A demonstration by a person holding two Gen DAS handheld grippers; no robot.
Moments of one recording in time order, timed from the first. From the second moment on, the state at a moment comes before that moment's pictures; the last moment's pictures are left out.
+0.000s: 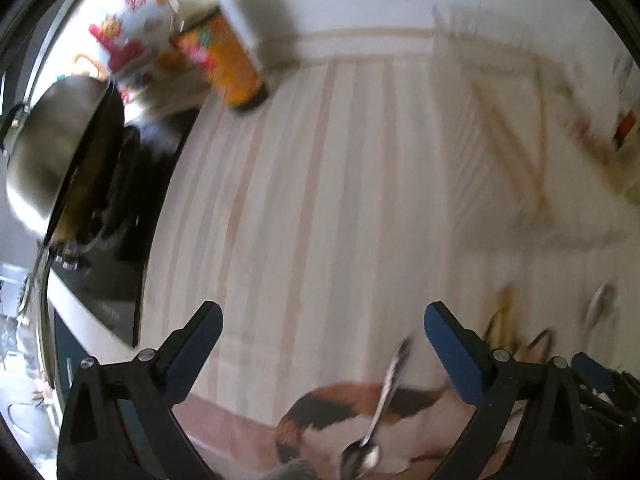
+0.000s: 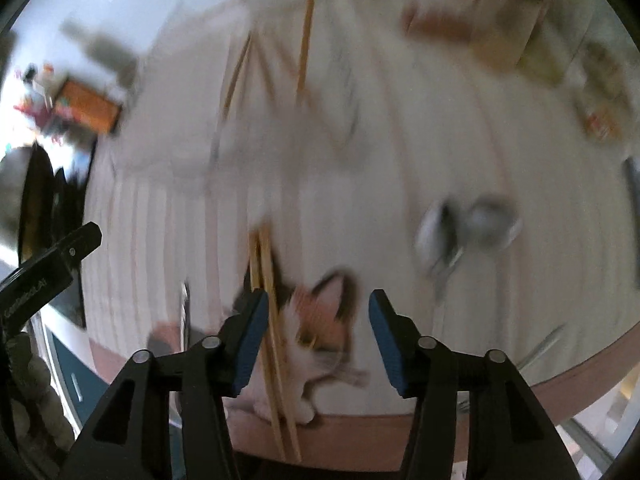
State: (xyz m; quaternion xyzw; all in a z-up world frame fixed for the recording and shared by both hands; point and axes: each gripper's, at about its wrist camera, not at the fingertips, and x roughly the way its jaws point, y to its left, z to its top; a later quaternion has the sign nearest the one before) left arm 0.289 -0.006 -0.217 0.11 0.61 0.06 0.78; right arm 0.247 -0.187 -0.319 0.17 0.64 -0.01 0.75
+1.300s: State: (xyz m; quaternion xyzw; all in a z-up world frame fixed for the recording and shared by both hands) left arm 0.240 -0.079 -0.298 0.09 0.71 -0.09 0.69; right arm 0.221 -0.275 -0.288 0.10 0.68 -0.10 0.72
